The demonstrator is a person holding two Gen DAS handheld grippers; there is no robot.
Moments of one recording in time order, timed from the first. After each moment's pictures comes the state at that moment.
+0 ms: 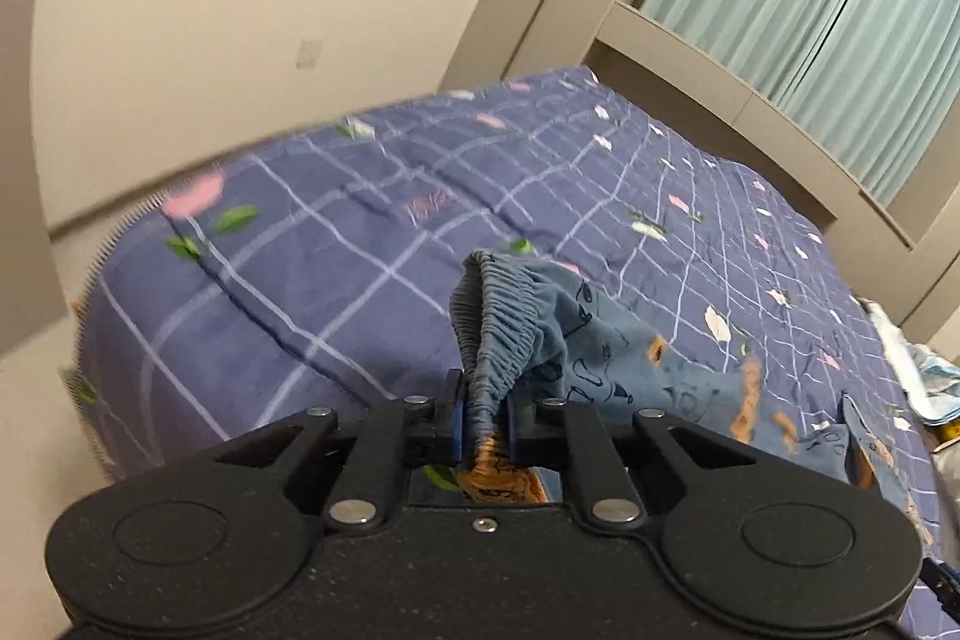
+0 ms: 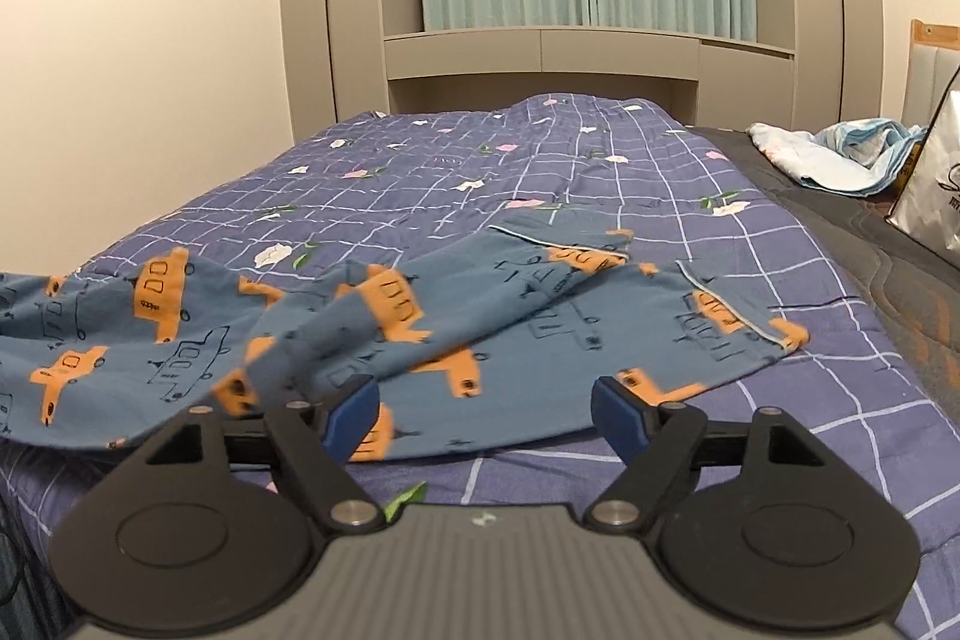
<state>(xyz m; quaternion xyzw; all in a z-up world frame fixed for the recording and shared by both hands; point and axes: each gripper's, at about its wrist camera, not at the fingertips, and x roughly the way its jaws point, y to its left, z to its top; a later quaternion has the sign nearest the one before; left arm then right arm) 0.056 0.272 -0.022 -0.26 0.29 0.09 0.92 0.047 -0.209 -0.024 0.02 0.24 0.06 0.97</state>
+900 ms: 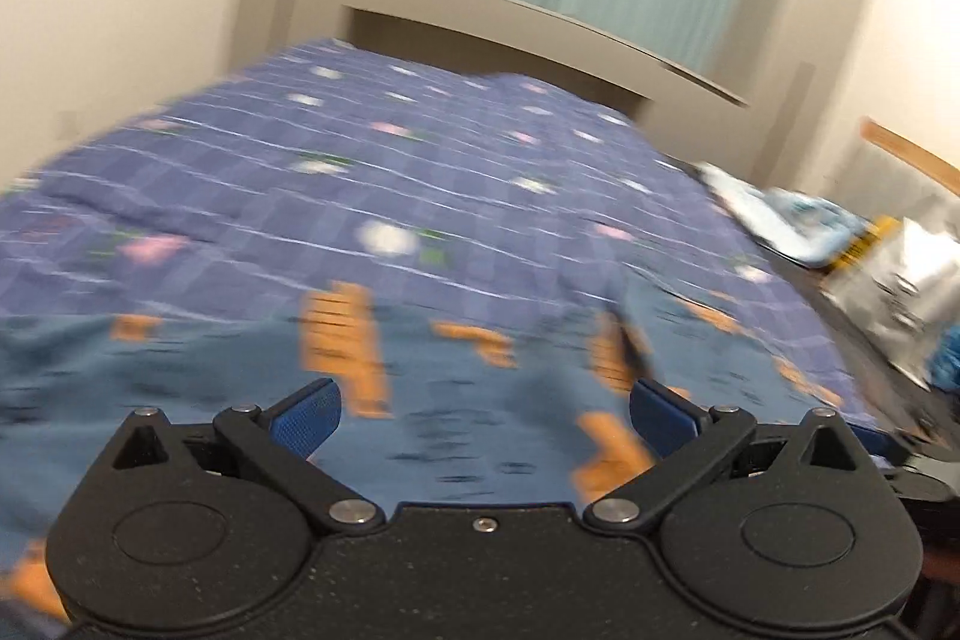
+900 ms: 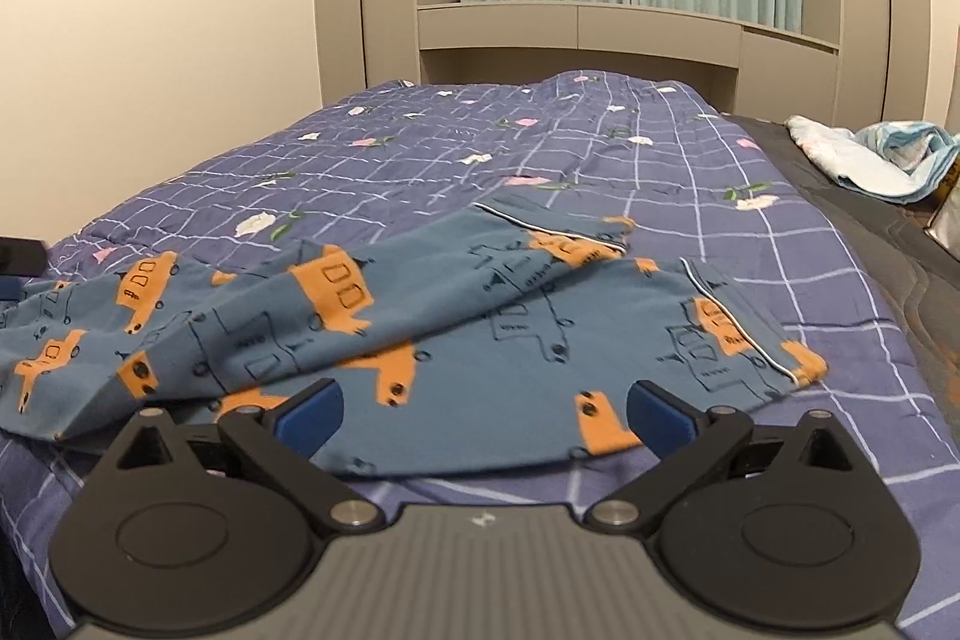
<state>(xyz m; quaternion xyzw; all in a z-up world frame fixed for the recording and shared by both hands) 0.115 0.044 -0.009 -0.13 0.29 -0.11 0.94 0.089 -0.251 -0.040 0.00 0.27 0.10 0.96</state>
